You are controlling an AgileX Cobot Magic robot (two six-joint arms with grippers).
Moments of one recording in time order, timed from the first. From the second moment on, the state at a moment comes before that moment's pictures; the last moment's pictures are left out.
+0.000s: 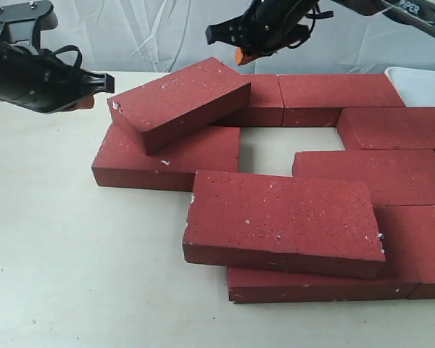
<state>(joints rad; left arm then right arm) -0.22 1.61 -1.01 -0.41 0.32 0.15 0.38 2.26 -2.07 0.19 0.84 -0.03</state>
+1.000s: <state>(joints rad) -0.21 1.83 -1.02 -0.63 0.18 0.14 0.31 2.46 -2.07 0.18 0.59 -0.06</state>
